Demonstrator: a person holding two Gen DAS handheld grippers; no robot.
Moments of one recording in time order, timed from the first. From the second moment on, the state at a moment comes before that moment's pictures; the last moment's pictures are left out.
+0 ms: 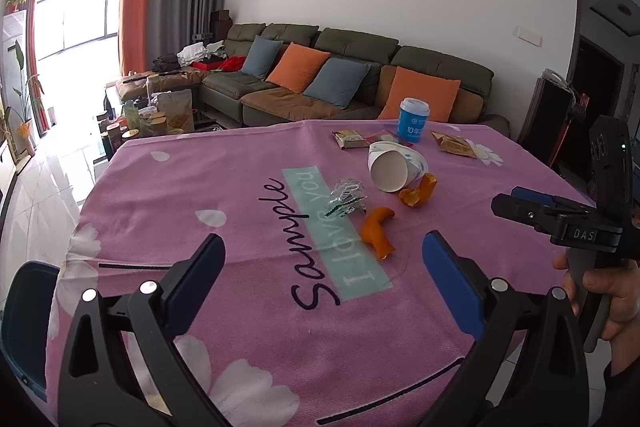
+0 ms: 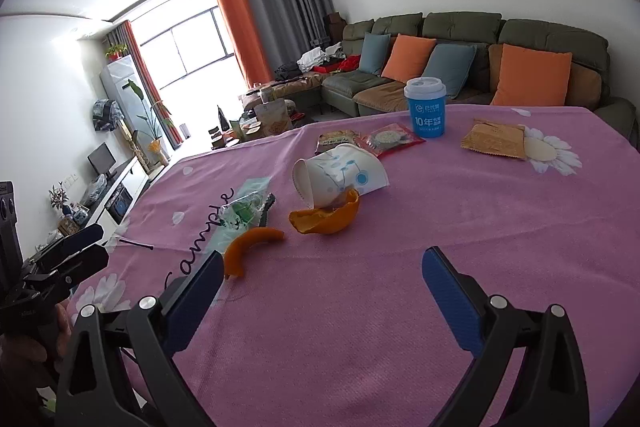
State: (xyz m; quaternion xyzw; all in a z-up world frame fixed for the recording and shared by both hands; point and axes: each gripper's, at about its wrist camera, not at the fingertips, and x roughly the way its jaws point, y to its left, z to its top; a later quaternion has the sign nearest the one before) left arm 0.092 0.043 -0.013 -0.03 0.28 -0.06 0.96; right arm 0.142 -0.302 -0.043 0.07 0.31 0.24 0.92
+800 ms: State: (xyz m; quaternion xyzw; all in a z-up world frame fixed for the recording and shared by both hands) left arm 0.178 0.018 -0.032 -0.02 0.31 -0.08 0.95; right arm 0.262 -0.263 -0.038 -0.06 0.37 0.29 0.88
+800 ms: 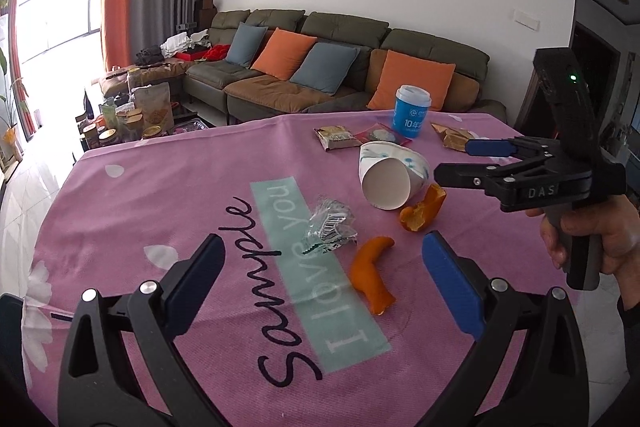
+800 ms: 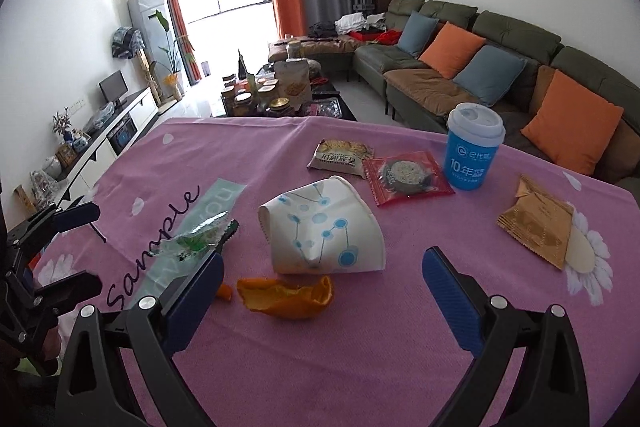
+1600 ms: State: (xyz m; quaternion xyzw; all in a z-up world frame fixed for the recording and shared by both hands) left arm 0.227 0.018 -0.052 -0.03 0.34 -0.09 0.93; right arm 0.317 -0.232 -0.064 -0.09 0.44 0.36 0.82
